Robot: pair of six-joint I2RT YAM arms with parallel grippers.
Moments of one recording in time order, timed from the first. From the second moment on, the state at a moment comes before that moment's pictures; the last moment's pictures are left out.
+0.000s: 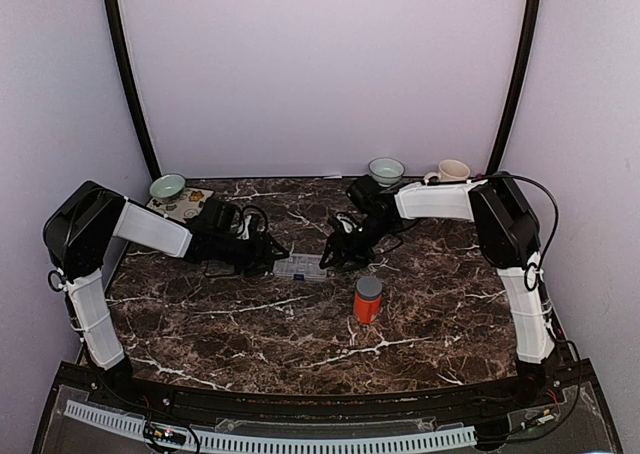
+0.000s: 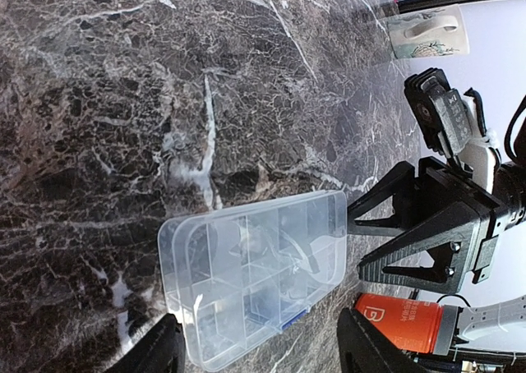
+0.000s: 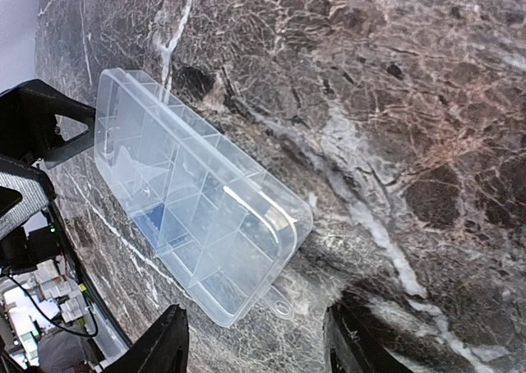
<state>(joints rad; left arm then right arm) -0.47 1.87 0.93 0.19 0.54 -0.77 0.66 2.27 1.72 -0.64 -0.60 0.42</state>
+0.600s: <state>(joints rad) -0.47 1.87 0.91 0.21 0.56 -0.79 0.65 2.27 1.64 -0.50 -0.68 0.52</state>
